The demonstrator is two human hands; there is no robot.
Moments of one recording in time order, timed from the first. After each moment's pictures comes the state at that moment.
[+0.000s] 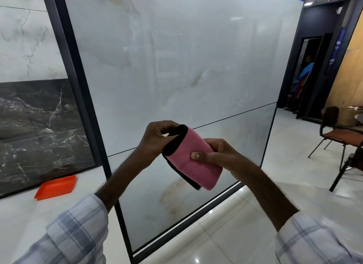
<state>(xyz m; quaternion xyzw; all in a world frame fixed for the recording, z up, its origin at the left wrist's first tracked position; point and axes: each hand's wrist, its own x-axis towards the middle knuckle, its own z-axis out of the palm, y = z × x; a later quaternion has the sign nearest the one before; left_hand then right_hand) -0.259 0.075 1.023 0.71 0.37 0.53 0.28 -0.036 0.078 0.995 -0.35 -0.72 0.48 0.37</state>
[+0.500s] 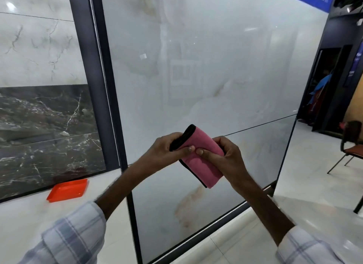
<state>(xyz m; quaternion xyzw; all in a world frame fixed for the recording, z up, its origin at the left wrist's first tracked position) -0.344 0.102 1.015 0.74 0.43 0.44 0.28 -0.128 0.105 0.992 -0.40 -0.64 0.34 0.55</state>
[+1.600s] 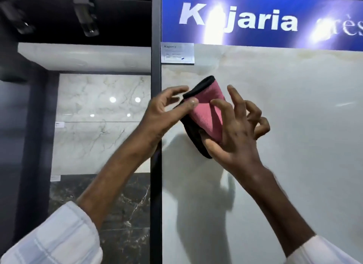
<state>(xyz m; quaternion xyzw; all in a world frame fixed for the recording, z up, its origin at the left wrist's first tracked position) -0.487 0.273 1.333 0.65 0.36 0.66 -0.04 -0.335 0.382 1.284 -0.18 -0.70 -0.21 0.66</state>
